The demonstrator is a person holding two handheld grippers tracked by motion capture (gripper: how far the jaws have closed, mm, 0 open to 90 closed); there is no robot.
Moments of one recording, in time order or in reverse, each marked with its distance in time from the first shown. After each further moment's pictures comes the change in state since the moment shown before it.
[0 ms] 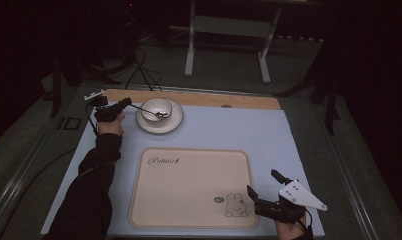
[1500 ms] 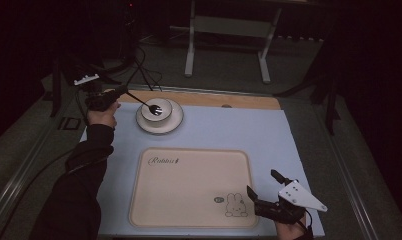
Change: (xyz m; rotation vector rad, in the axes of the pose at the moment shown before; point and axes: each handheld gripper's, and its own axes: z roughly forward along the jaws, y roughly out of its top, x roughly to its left) left arm -0.056 0.051 -0.046 0.007 -0.041 0.144; right arm 0.002 0.001 -0.001 -0.008 0.004 -0.010
